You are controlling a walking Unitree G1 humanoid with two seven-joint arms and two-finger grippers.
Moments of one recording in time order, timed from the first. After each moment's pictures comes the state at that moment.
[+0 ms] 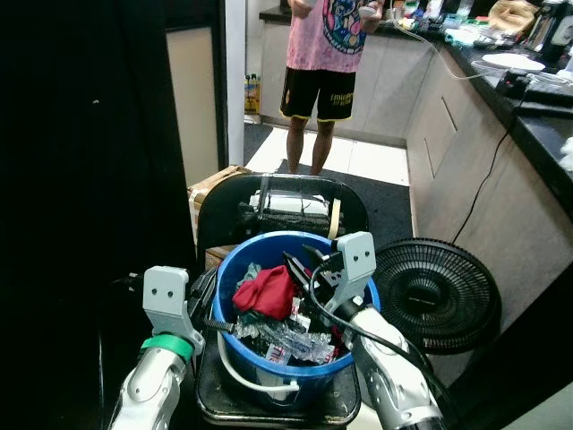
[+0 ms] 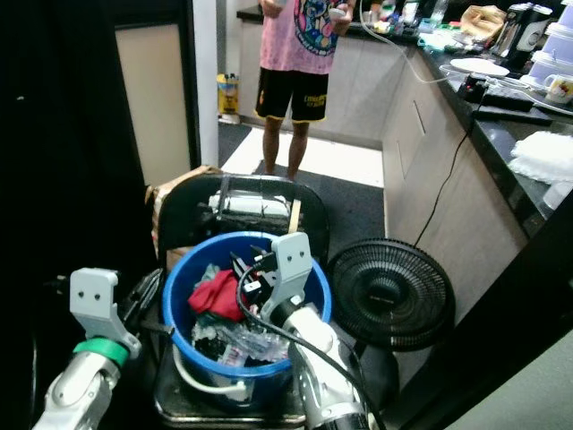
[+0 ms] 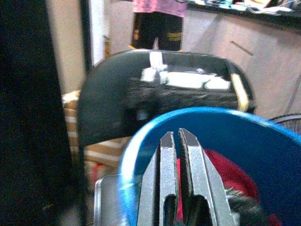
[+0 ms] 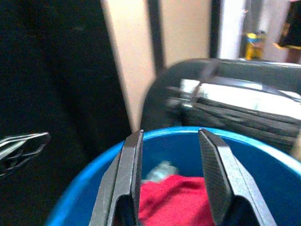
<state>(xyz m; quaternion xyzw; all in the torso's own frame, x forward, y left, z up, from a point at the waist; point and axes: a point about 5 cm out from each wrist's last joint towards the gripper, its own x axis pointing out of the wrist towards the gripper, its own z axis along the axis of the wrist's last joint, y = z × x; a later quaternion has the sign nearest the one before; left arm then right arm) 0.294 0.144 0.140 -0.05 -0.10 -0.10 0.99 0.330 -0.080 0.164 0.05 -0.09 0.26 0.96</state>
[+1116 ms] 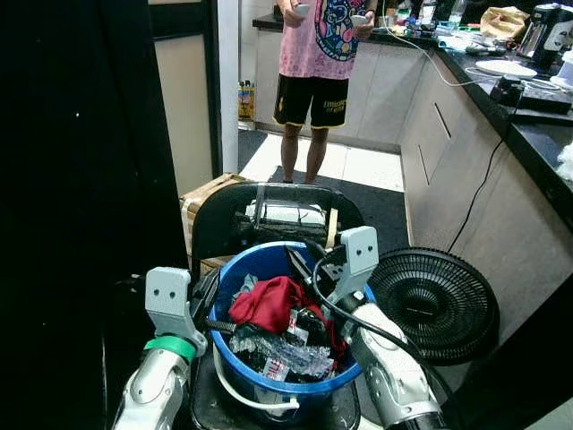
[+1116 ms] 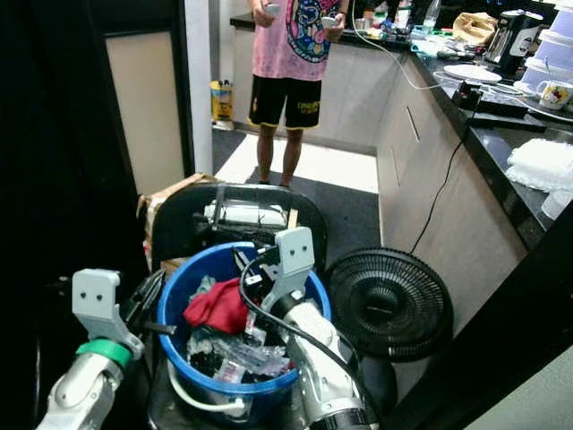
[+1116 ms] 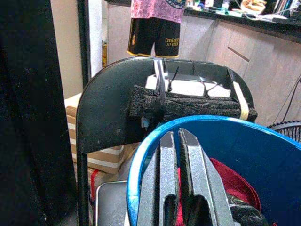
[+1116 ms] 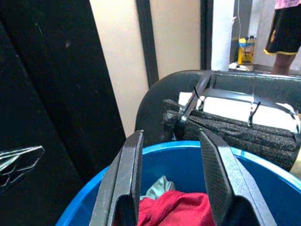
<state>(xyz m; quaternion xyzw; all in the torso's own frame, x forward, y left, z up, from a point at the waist) 0.290 0.151 0.136 -0.05 -0.10 -0.09 0.99 0.331 -0.075 0.164 0.07 -0.09 0.26 0.96</state>
